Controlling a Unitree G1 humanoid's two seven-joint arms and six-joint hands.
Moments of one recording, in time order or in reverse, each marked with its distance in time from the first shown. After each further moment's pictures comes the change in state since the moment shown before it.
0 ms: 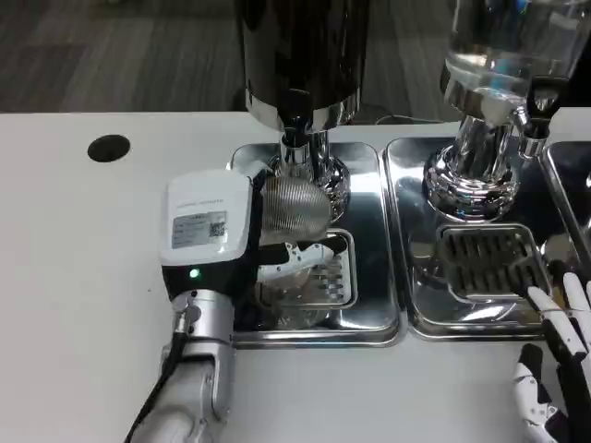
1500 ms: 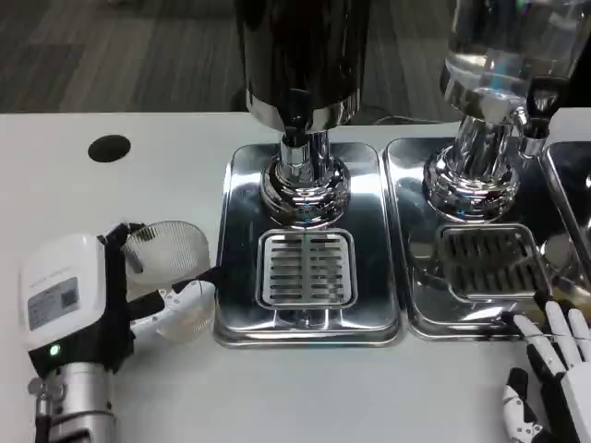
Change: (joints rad) left arm 0.340 0.136 0.255 -0.273 -0.179 -0.096 -0.035; right arm -0.081 0.004 0.072 0.193 -0.008 0.014 -0.030
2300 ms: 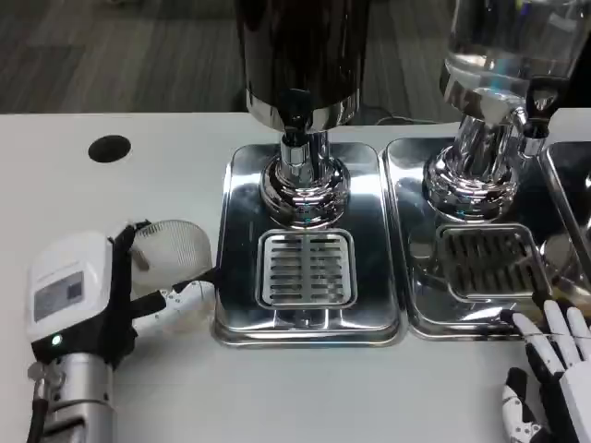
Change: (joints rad) left arm -0.023 0.021 0.005 0.001 -0.007 0.014 -0.126; right arm 0.001 -0.001 0.000 -0.006 -0.009 0.003 0.000
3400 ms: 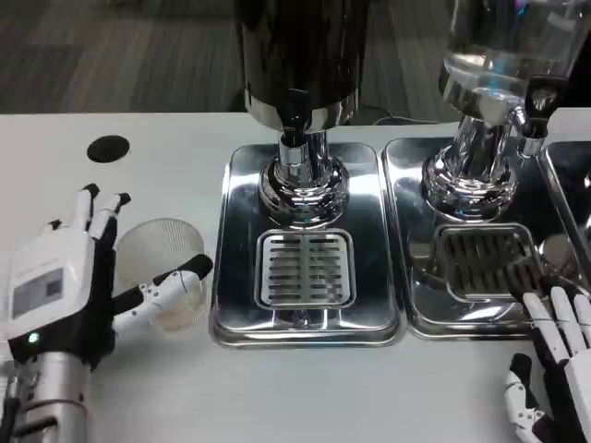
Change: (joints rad) left arm 0.038 0.044 0.053 -0.074 -0.001 -0.030 -0.093; right arm -0.006 0.006 -0.006 -0.038 0.008 0.032 0.004
